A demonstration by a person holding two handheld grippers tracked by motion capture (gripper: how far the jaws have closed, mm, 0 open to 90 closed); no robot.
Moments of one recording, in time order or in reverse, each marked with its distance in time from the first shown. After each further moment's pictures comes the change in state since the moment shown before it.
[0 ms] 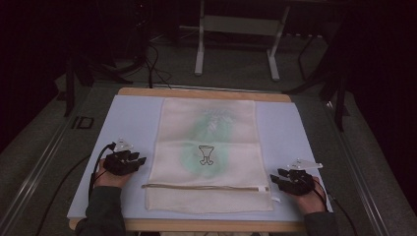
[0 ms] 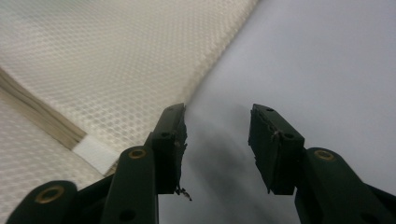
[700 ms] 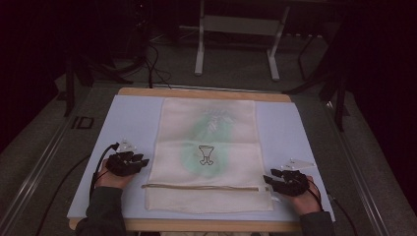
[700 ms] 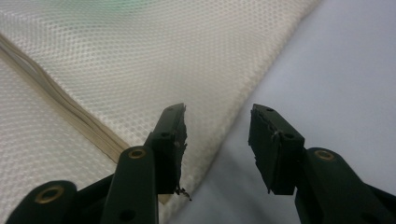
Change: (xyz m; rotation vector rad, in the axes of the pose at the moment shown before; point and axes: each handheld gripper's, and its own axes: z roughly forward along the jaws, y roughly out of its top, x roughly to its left) left arm -0.006 0.003 0.002 0.018 -0.047 0.043; right arm 0.020 0.011 0.002 -0.007 0.050 -0.044
